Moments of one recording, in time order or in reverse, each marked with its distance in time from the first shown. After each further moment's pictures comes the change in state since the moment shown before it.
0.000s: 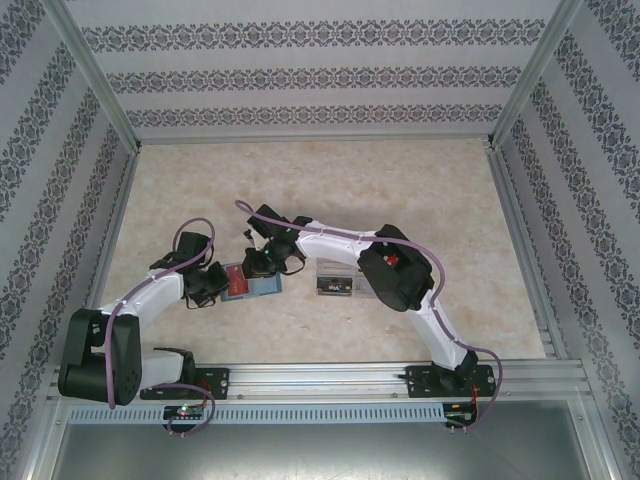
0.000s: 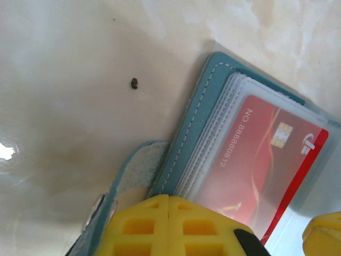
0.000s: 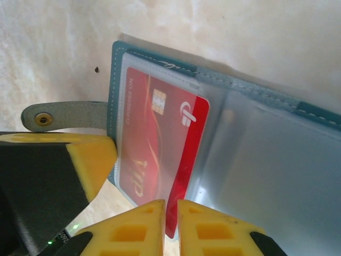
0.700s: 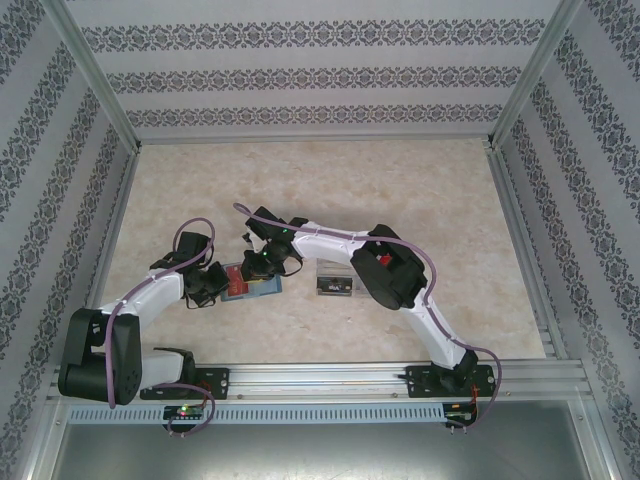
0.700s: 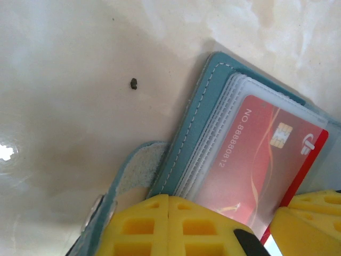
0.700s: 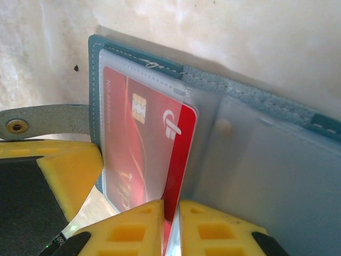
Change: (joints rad) left arm 0.000 0.002 0.000 0.002 0.003 0.000; right arm 0.000 0.061 0.046 -0.024 -0.029 0.010
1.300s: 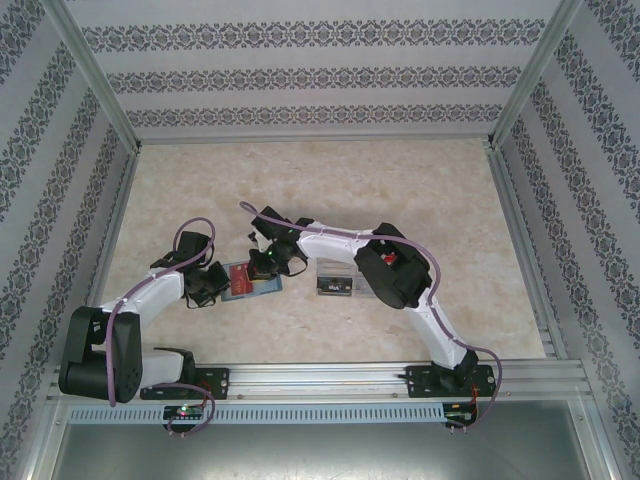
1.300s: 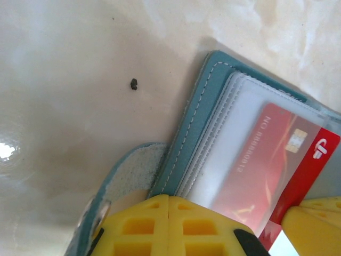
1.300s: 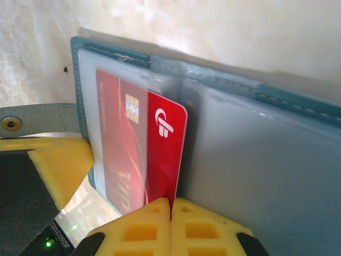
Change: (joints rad) left arm 0.001 0.011 0.004 -0.001 0.000 0.000; right arm -0.024 -0.041 -0.084 0.047 -0.006 0.021
